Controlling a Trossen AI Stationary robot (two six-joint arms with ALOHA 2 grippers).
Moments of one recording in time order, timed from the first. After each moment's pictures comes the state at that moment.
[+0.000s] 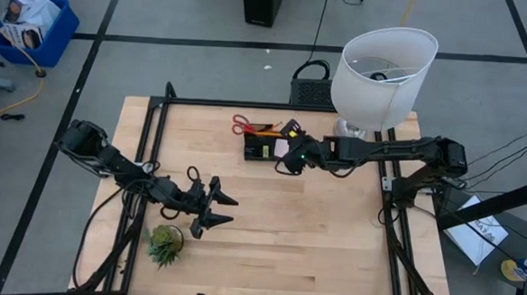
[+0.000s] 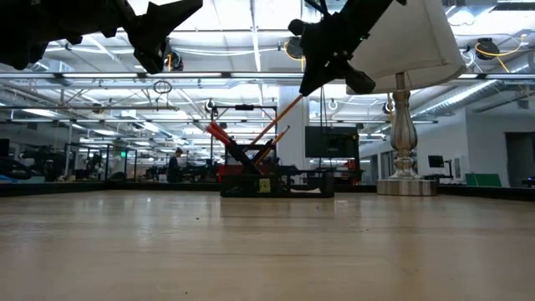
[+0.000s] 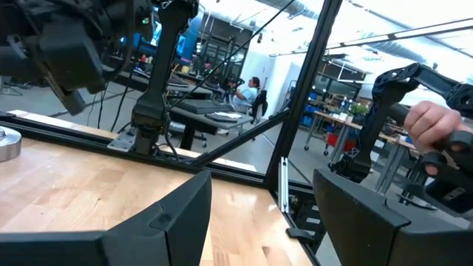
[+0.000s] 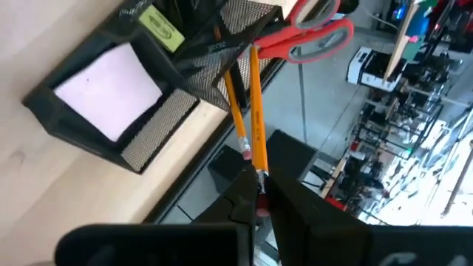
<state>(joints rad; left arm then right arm) -0.43 1.43 0.34 1.26 -0.24 -0.27 -0.07 1.54 1.18 -0.45 0.63 -1.28</state>
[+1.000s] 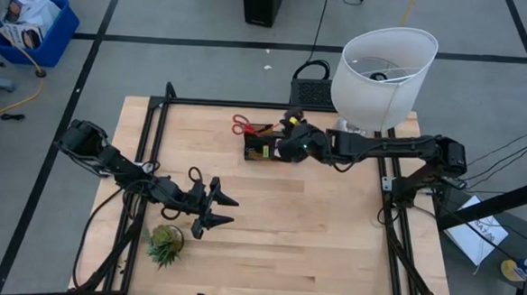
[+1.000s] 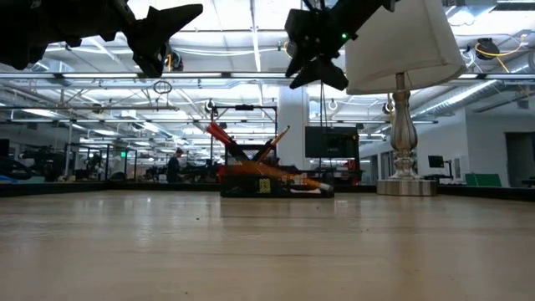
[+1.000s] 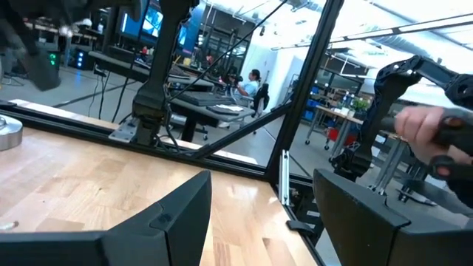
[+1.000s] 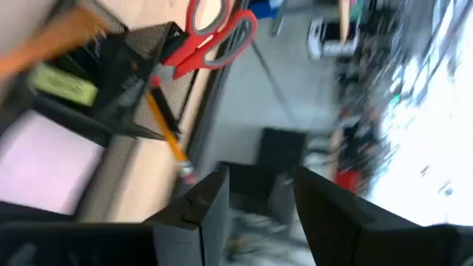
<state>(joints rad) -0.43 1.43 0.34 1.23 -0.24 -0.29 -0.12 1.54 1.18 -0.24 0.61 -1.07</state>
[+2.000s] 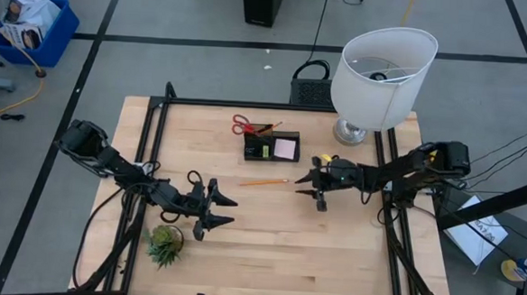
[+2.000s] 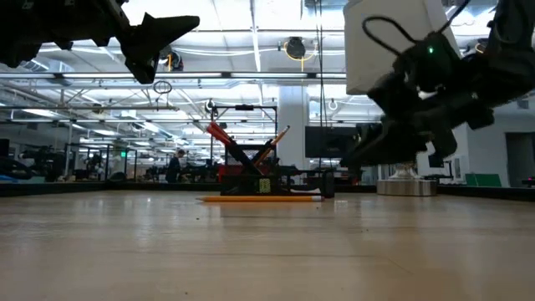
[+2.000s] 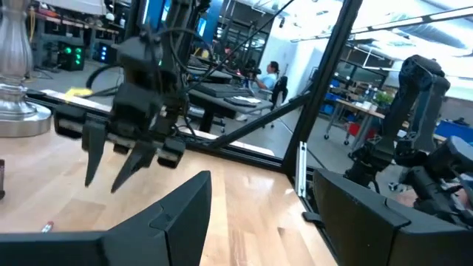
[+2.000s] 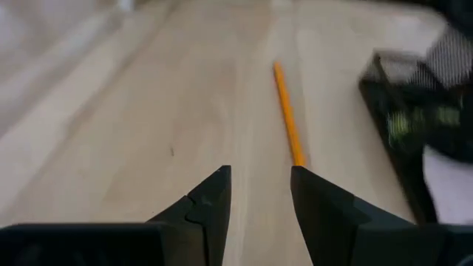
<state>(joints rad) -0.47 1.43 0.35 1.18 -0.34 -0.29 -0.12 1.51 0.26 0.81 -0.18 -0.19</state>
